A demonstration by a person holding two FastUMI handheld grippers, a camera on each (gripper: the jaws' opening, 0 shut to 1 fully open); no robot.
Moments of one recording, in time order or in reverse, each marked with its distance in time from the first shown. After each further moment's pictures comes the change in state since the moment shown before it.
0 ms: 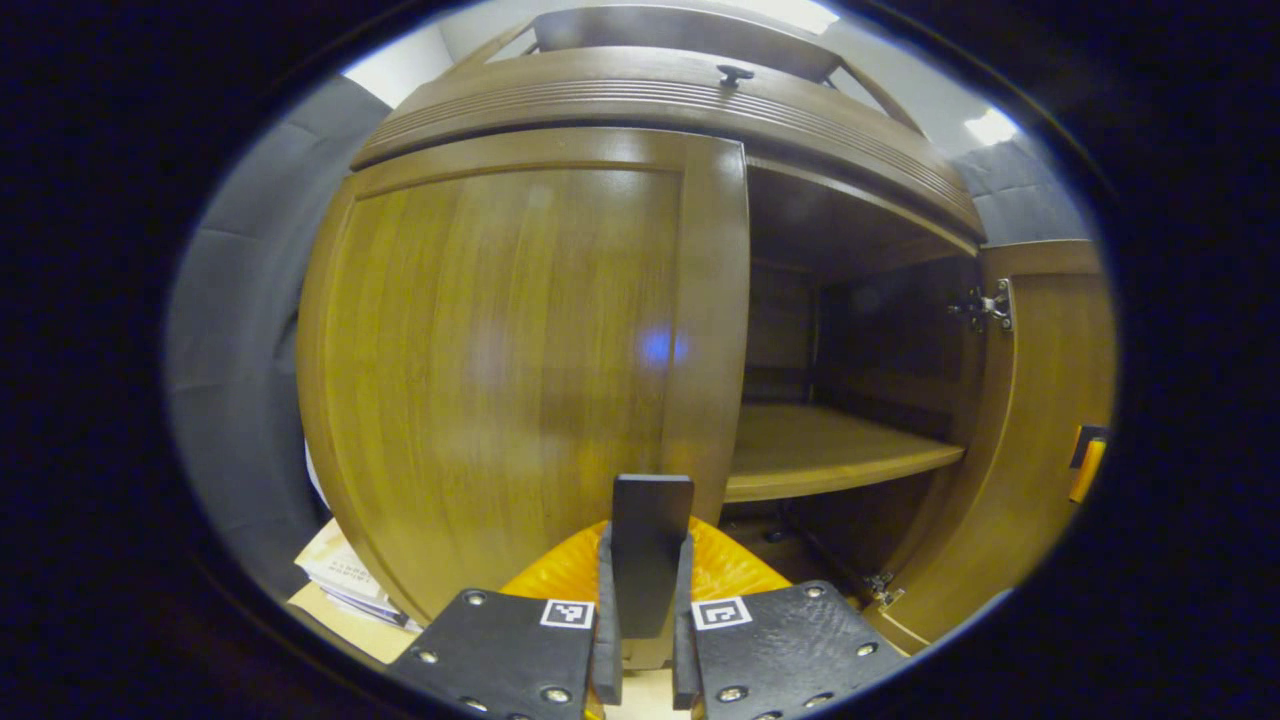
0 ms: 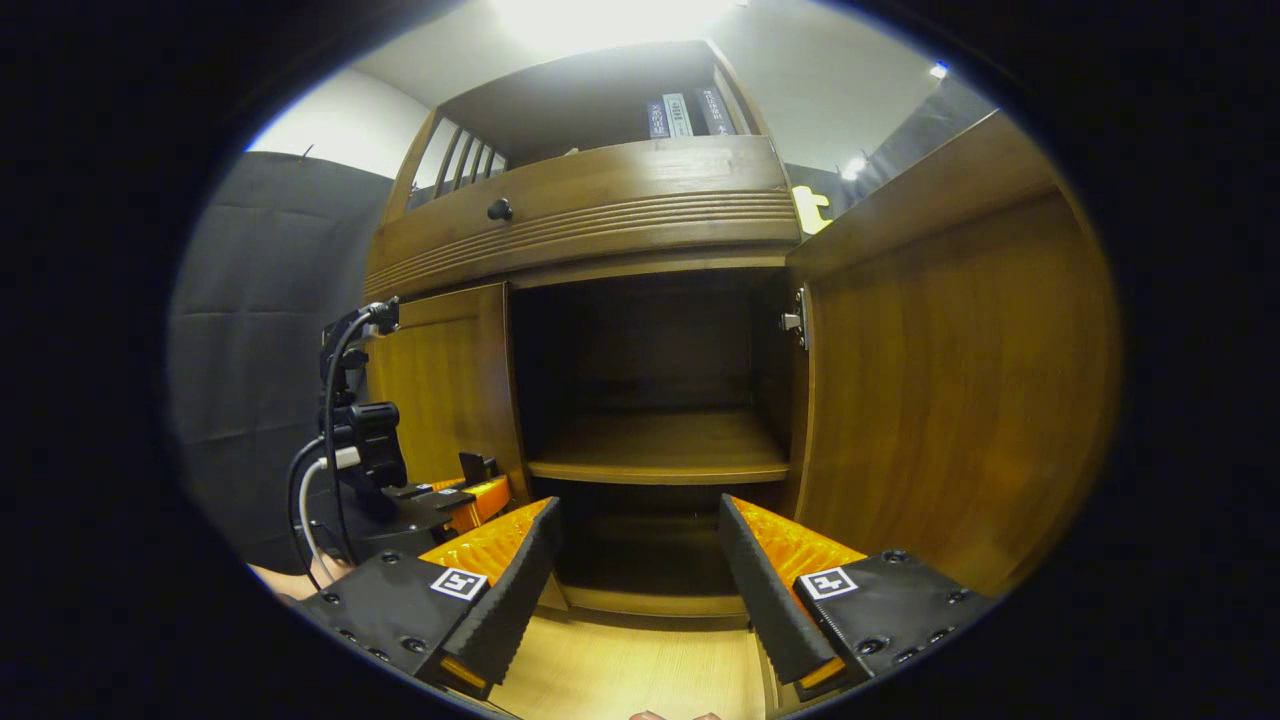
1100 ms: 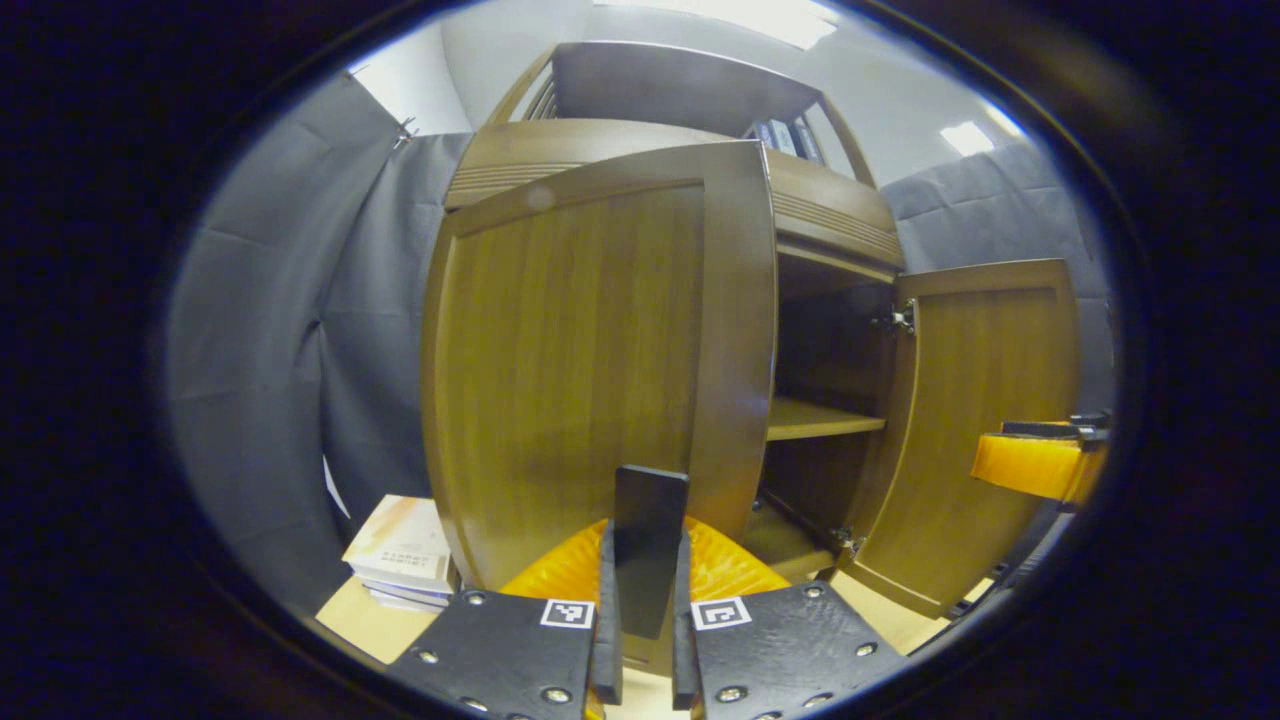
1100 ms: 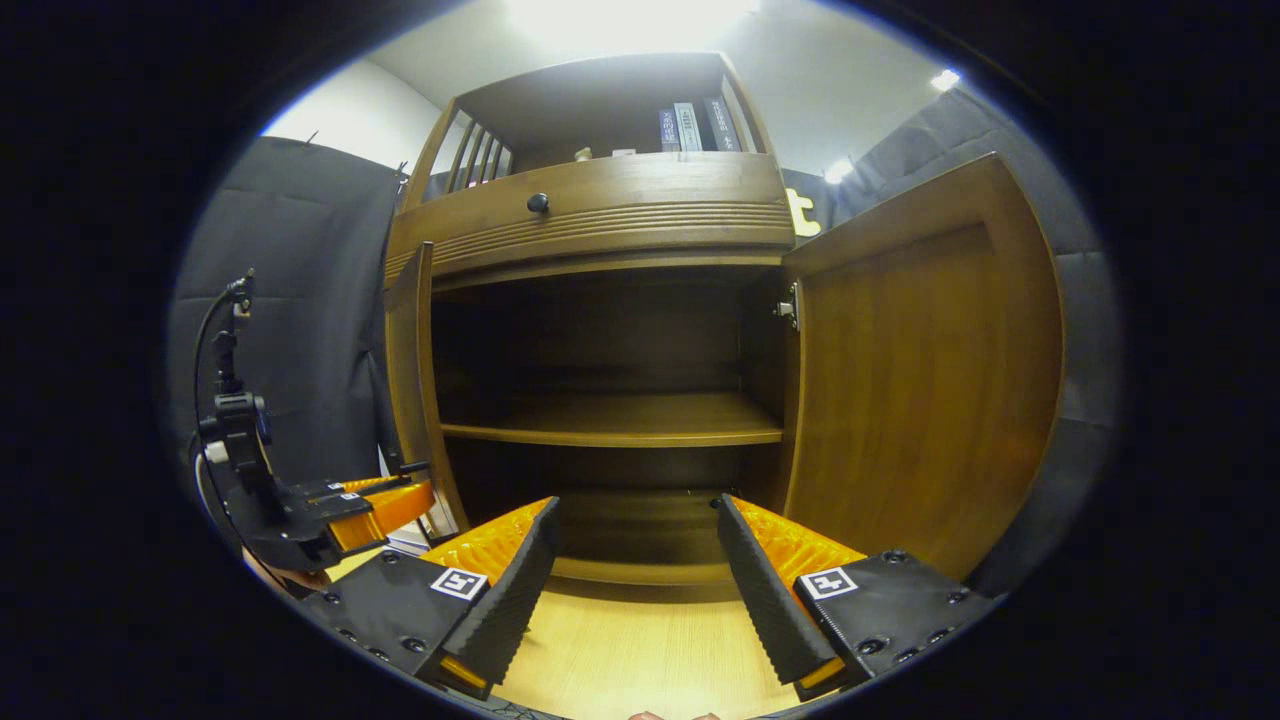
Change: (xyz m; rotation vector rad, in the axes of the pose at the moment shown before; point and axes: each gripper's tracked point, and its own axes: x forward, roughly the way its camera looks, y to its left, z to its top) left arm -0.141 0.048 -0.007 0.021 -0.027 -0.089; right arm -0.058 0.035 -0.026 -0.015 0.020 -0.086
